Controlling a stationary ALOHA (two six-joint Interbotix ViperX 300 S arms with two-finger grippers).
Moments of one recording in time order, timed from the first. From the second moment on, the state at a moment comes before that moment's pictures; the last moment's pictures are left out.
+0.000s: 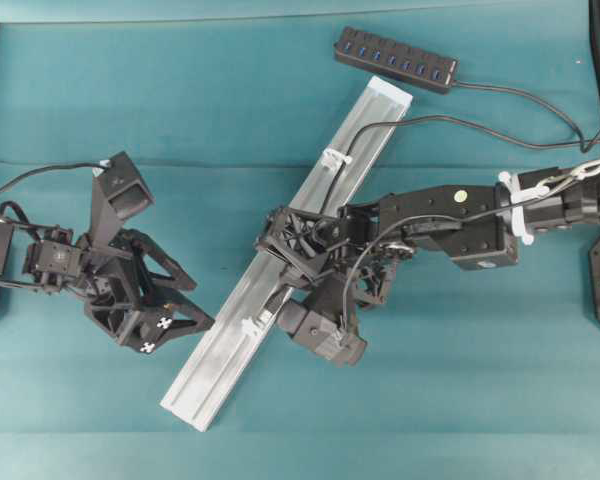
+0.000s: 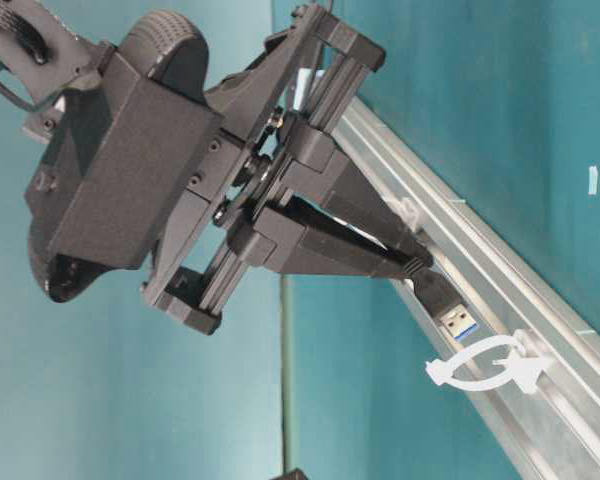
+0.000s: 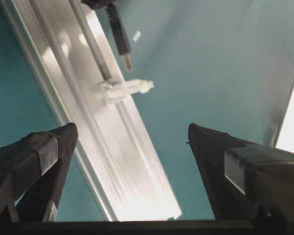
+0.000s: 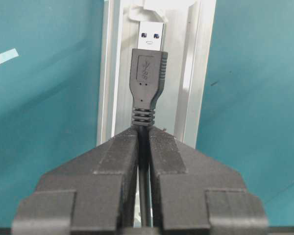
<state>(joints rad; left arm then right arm) -0.12 -0.32 0.94 0.02 -0.02 -0.84 -0.02 0.24 0.37 0.11 0.43 -1.27</state>
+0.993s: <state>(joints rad) -0.22 -0.32 0.96 0.02 0.01 -0.89 0.00 0.26 0.34 0.13 0.42 -1.27</state>
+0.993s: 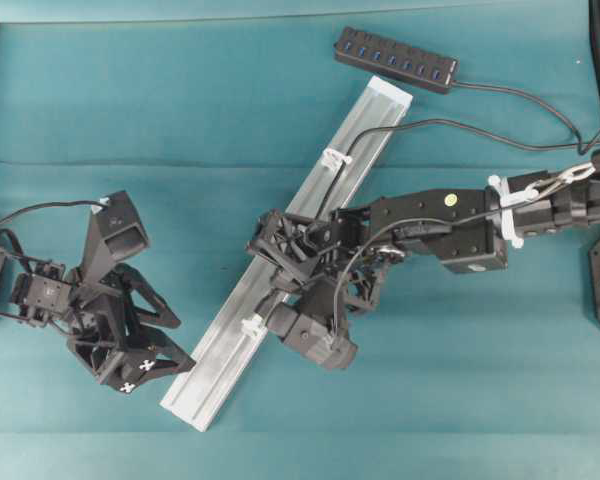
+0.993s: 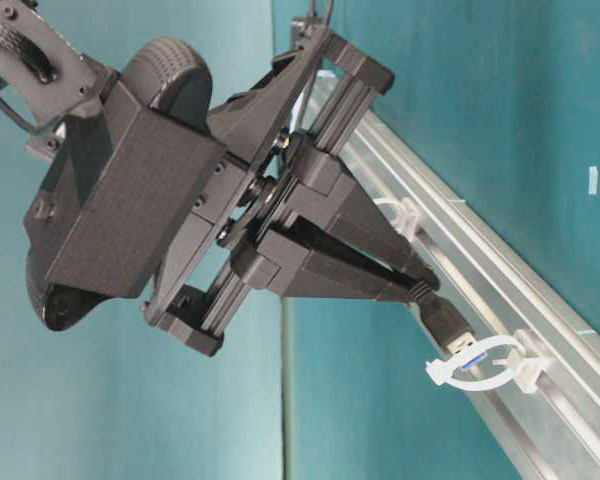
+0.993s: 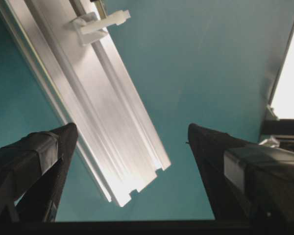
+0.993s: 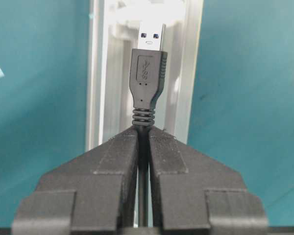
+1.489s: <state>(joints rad) -0.22 -0.30 0.95 0.02 0.00 -0.89 0.00 0.29 0.32 0.16 0.39 -1.27</state>
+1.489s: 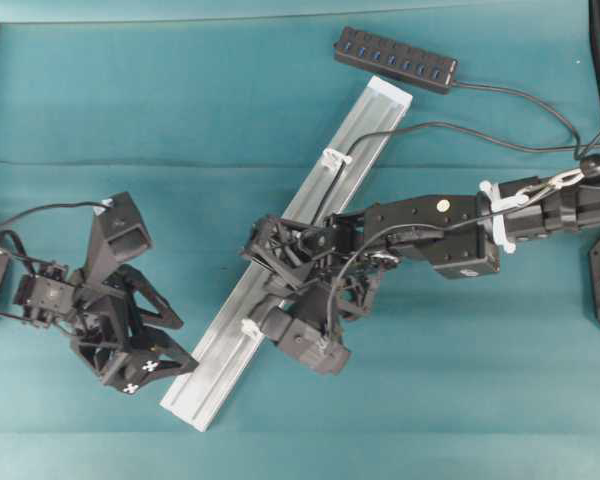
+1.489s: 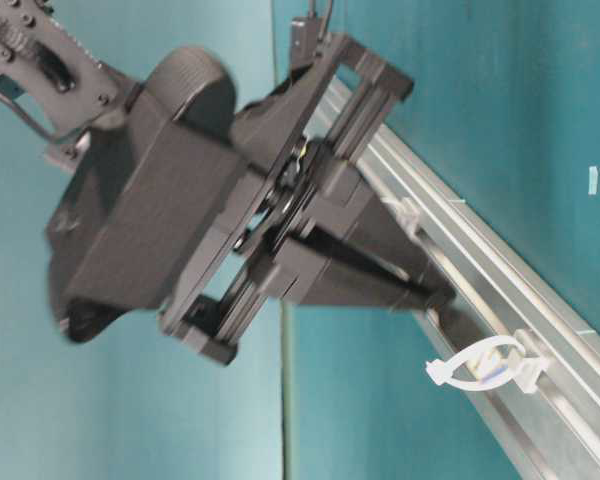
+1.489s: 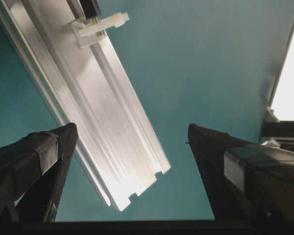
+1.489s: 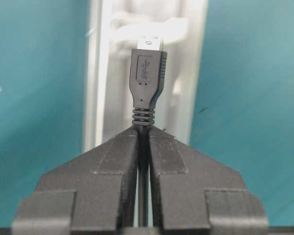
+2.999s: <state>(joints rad) -0.22 -0.01 0.87 0.02 -0.24 -0.92 0.04 0.32 0.27 0.27 0.38 -1.27</state>
